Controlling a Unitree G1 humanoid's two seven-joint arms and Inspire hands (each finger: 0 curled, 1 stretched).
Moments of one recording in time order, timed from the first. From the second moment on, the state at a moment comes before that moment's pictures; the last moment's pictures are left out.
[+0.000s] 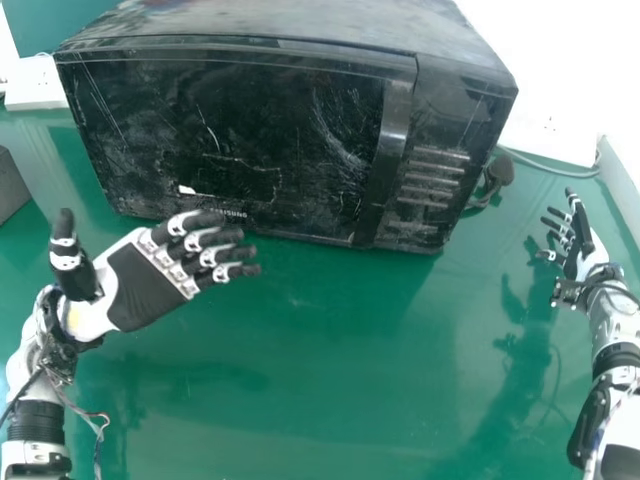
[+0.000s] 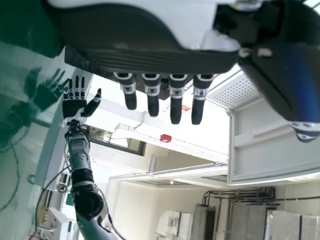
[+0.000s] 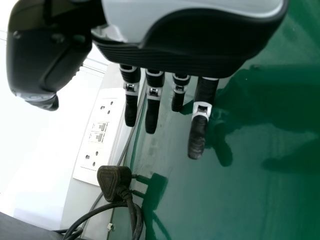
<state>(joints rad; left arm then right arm) -0.66 0.43 0.29 0.43 -0.76 0.23 -1.51 -1.00 -0.81 -0.35 1.31 0.09 0.02 0.28</state>
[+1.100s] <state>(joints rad) -0.67 0.44 0.30 0.35 -0.81 0.35 -1.38 -1.00 -0.81 -0.37 1.31 0.09 0.02 0.28</state>
